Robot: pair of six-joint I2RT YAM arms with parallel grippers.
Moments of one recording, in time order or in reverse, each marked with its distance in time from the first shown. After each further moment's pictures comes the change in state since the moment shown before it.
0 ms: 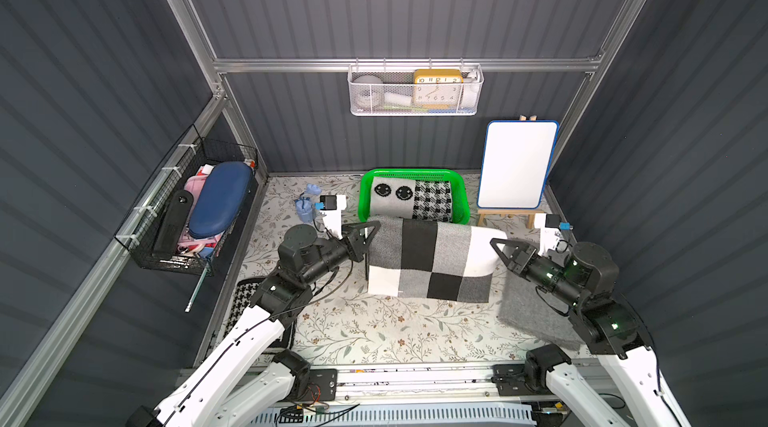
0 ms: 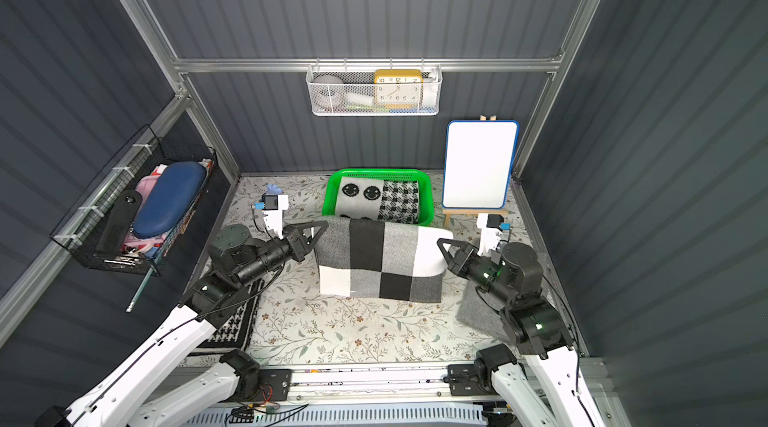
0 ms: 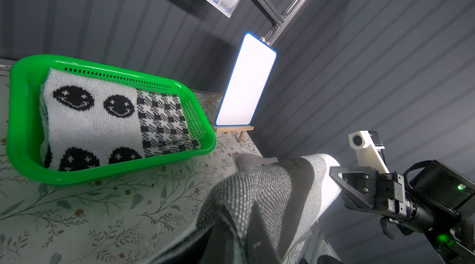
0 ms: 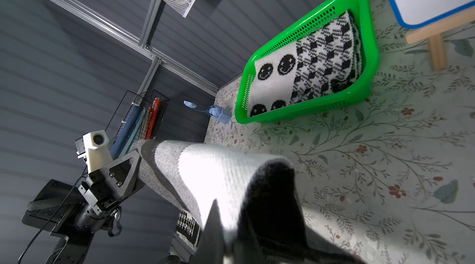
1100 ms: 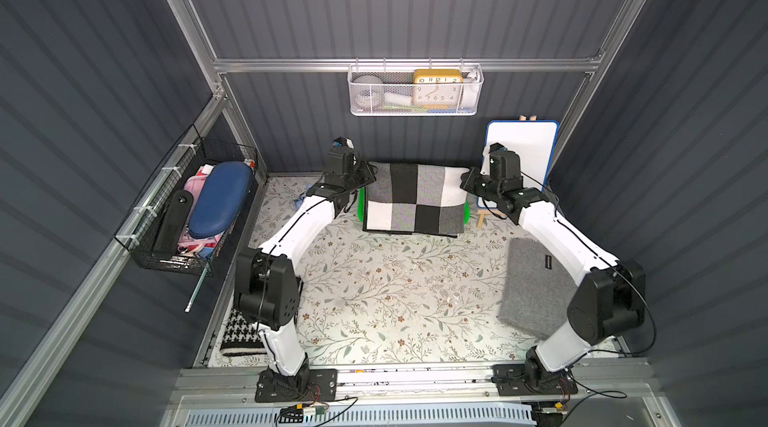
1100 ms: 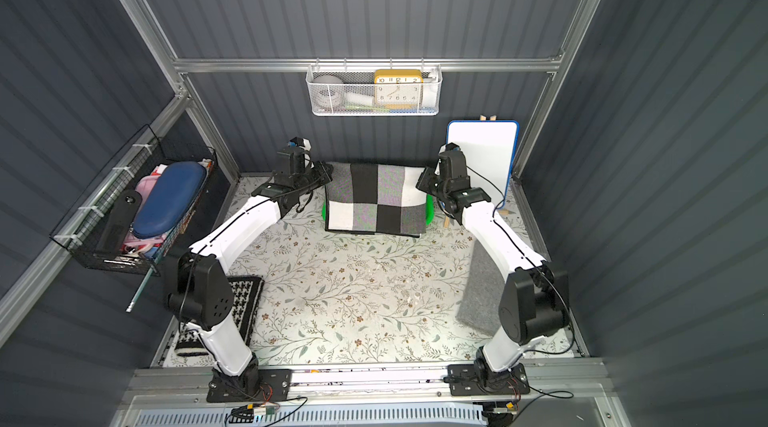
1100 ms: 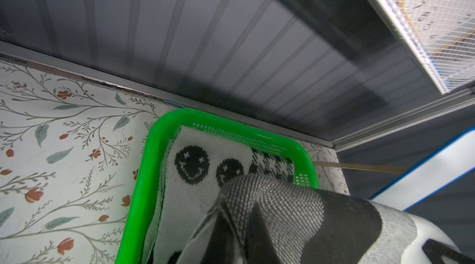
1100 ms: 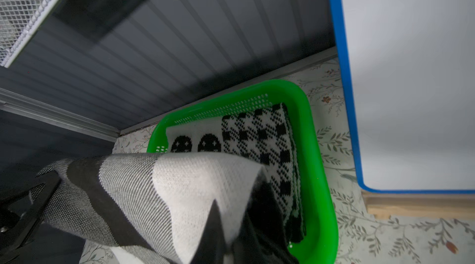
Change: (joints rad) left arm 0.196 0.974 0.770 -0.116 -0.246 0.013; right arm 0.016 1.073 0.624 0.199 0.349 -0.259
